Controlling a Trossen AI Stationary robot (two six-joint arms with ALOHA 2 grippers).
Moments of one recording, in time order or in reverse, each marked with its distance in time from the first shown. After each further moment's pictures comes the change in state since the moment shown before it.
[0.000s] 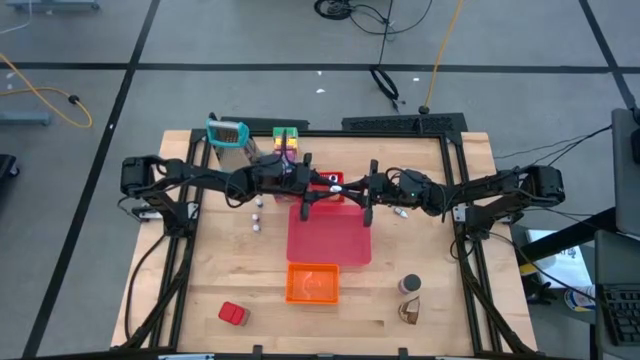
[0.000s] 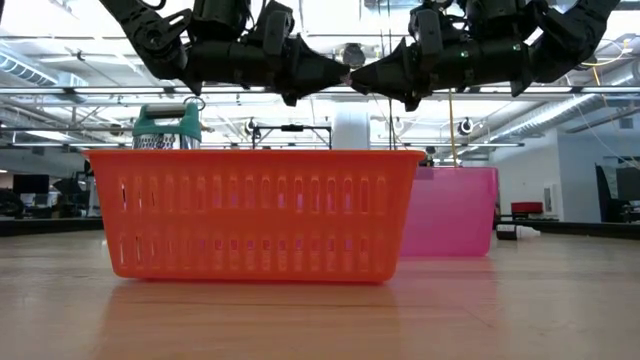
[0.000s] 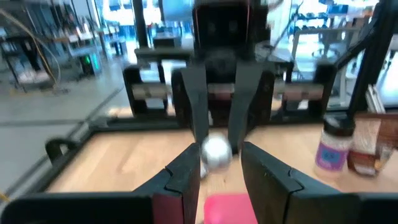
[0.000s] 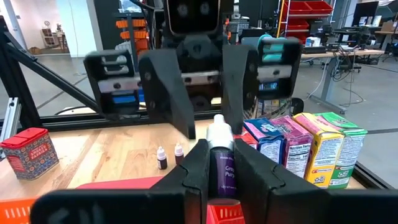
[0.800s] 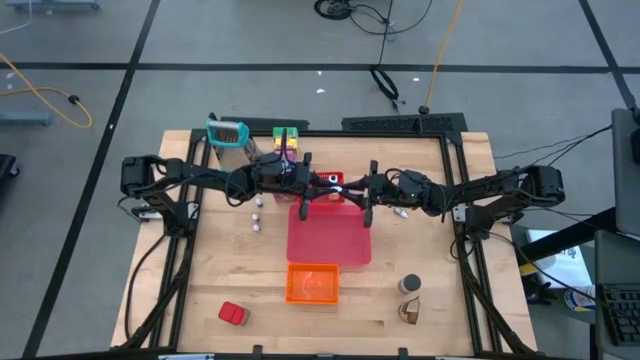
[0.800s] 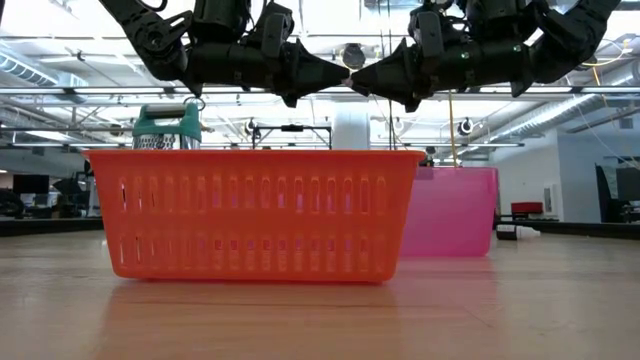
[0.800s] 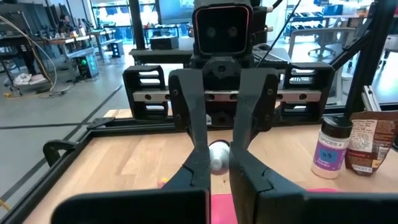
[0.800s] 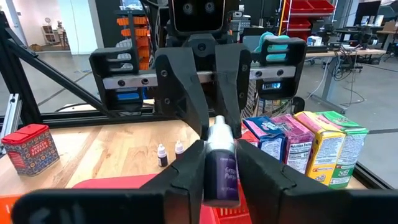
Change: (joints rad) left arm 0.007 0.001 0.000 -0.008 0.031 0.001; right arm 0.002 0.001 -0.001 -0.002 0.000 -0.008
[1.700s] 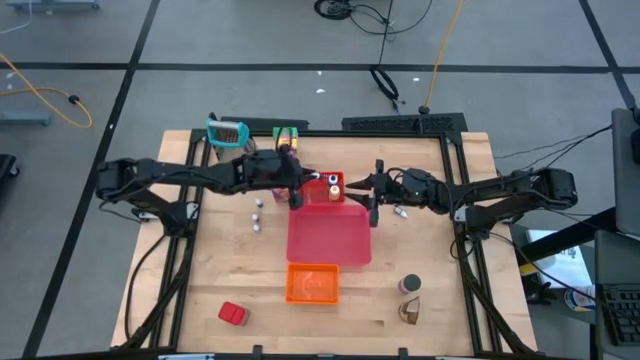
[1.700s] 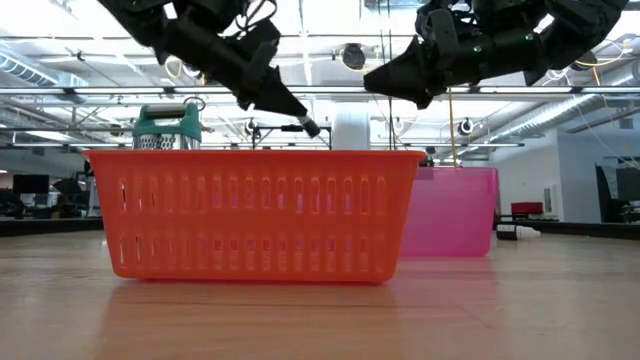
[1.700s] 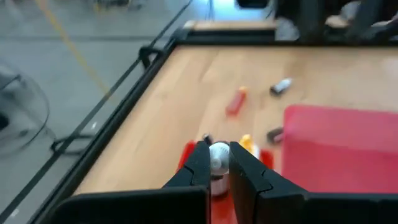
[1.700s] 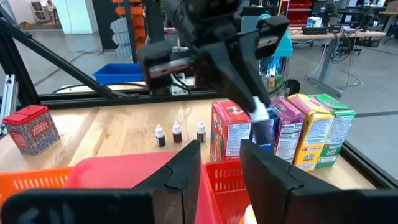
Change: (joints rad) left arm 0.017 -0.198 0.043 -0.601 -0.385 0.027; right arm -0.002 -0.119 0.002 -0.212 0.007 -0.008
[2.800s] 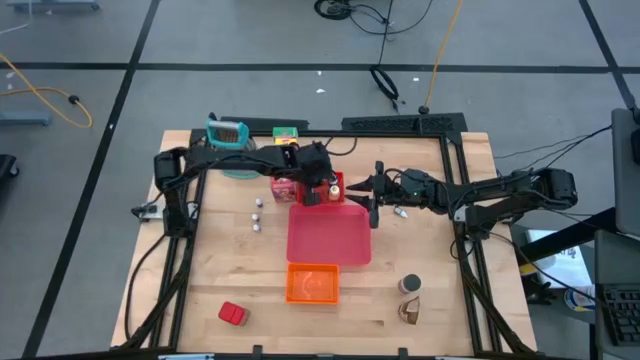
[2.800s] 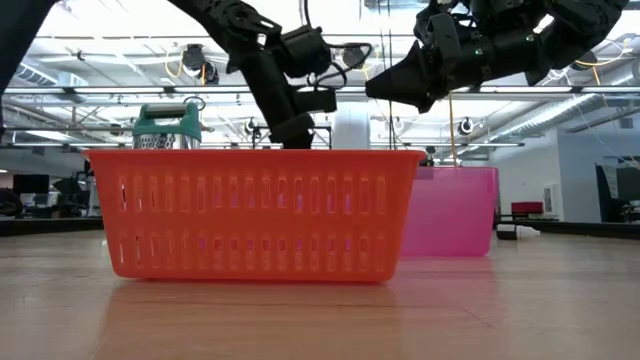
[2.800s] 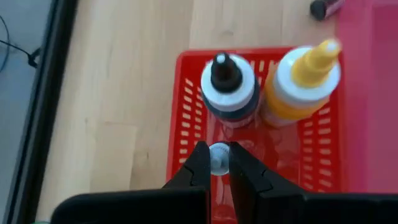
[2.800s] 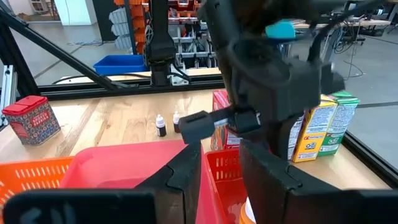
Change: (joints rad) left arm 0.059 0.453 0.520 -0.649 0.014 0.161; right arm 0.001 0.000 0.000 -0.042 -0.003 0.008
